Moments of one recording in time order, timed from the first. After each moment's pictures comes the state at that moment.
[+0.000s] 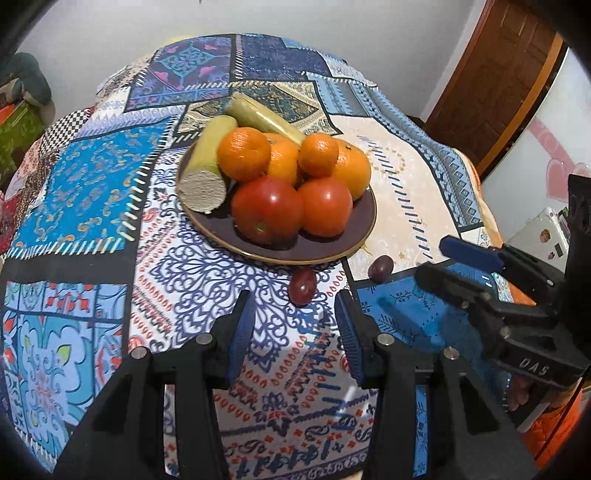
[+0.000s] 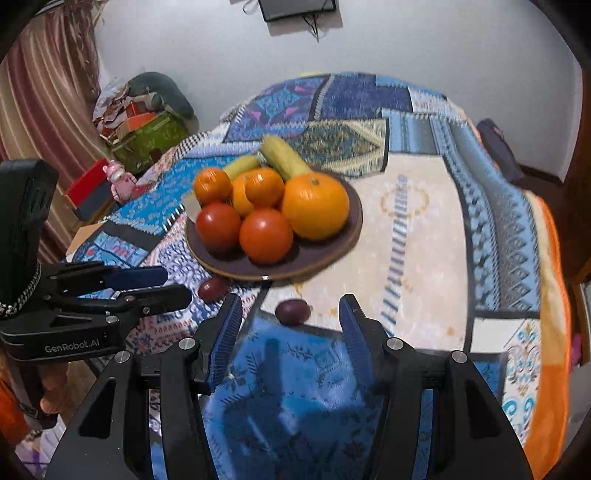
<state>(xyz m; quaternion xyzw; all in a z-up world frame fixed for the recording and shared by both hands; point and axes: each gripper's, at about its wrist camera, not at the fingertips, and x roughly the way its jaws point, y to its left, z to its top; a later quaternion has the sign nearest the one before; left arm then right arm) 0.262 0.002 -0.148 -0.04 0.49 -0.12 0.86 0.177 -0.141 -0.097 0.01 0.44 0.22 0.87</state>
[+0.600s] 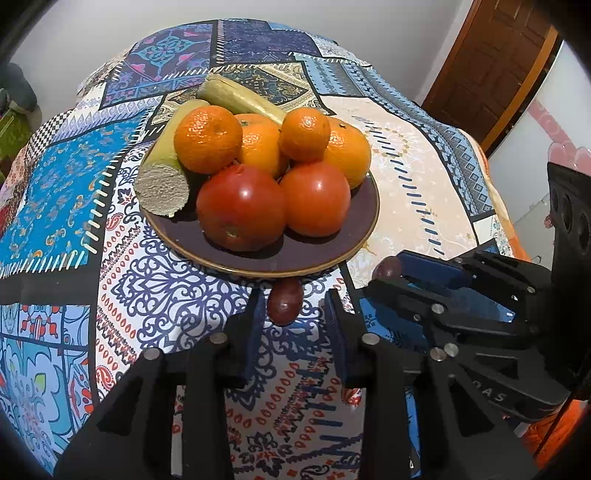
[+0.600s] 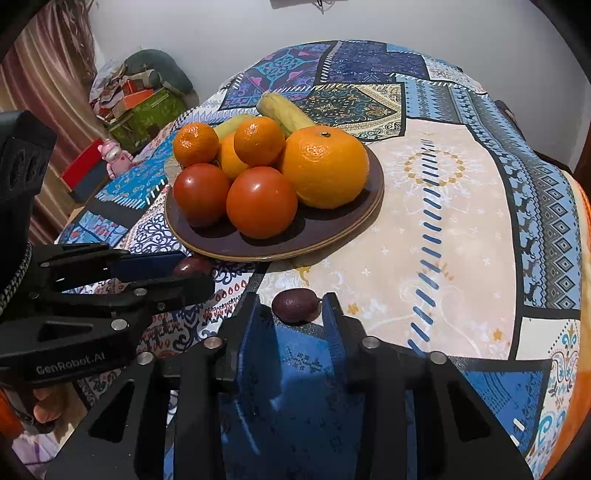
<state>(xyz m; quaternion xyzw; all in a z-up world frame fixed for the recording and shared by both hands) 0.287 -0.016 -0.172 -0.02 0.51 -0.14 0.85 0.189 -0.124 -0.125 0.00 0.47 0.22 0.85</state>
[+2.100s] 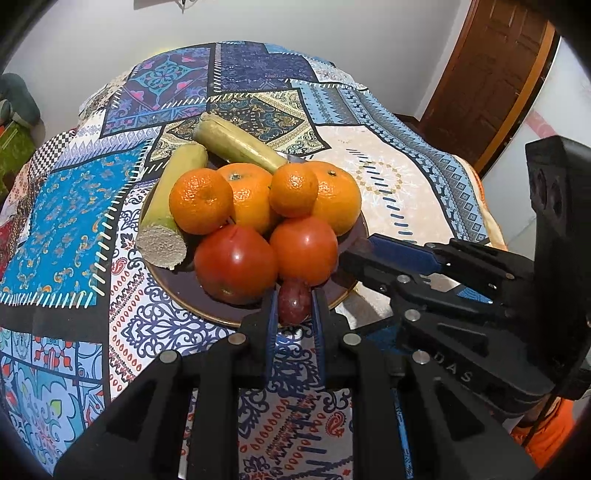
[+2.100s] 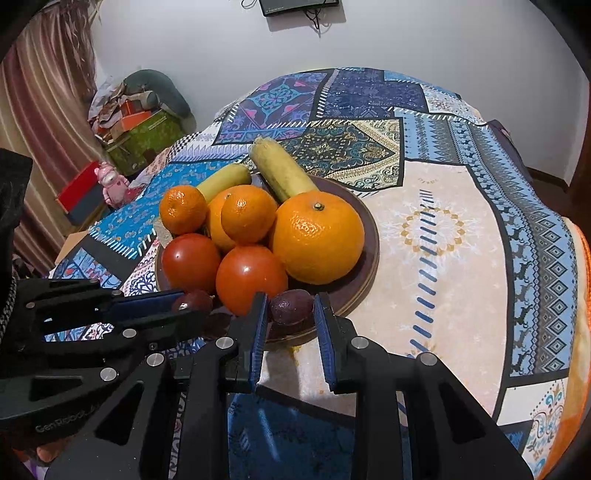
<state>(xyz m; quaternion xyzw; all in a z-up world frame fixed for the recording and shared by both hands) 0.302 -0.022 -0.150 -0.02 0.48 -0.13 0.87 0.221 -0.120 -0.110 0.01 0.44 0.22 0.87</state>
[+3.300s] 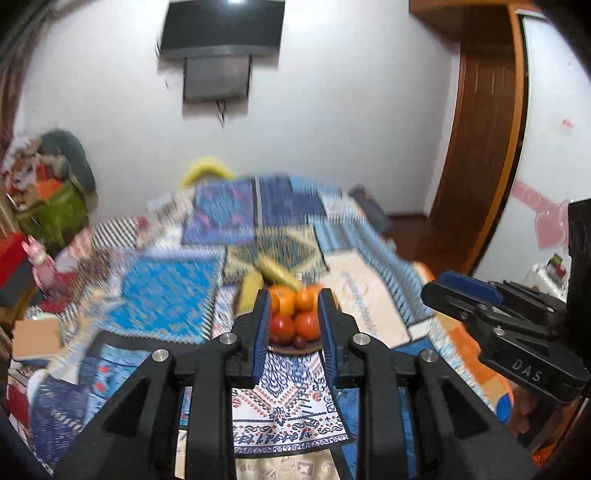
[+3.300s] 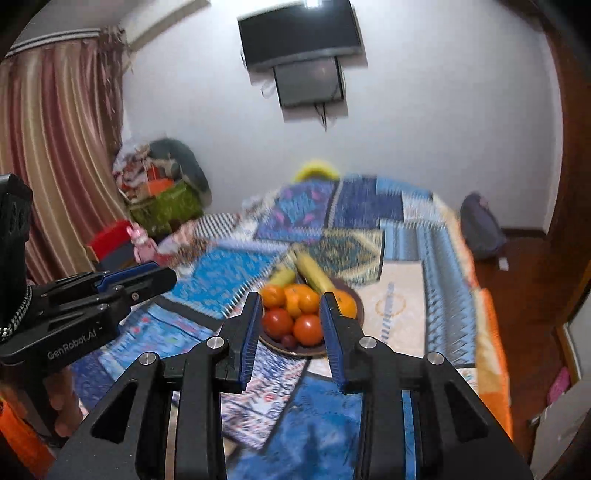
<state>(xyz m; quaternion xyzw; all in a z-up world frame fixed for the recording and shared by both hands) 0.141 0.011 0.030 -0.03 0.26 -0.07 0.96 0.075 -0.136 0.066 0.02 0.27 0.21 0.94</state>
